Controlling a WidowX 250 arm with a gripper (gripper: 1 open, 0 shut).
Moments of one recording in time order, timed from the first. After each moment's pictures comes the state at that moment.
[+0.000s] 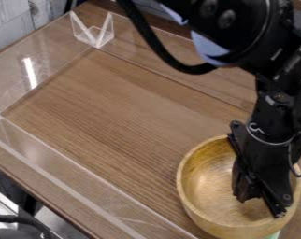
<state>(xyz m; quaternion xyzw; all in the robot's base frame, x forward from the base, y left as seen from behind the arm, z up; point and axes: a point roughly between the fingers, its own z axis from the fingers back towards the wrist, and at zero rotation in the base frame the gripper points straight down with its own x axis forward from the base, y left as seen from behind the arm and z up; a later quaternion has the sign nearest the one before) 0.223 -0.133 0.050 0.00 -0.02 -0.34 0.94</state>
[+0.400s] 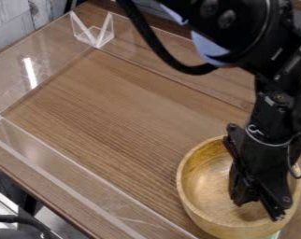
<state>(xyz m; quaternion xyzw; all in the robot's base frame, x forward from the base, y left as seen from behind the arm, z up) 0.218 -0.131 0.050 -0.01 0.00 -0.32 0.95</state>
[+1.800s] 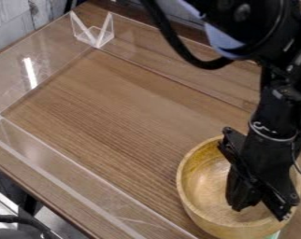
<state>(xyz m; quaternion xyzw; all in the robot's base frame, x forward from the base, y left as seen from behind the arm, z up) 0.212 -0.132 0.054 -0.02 0.06 -0.27 0.96</state>
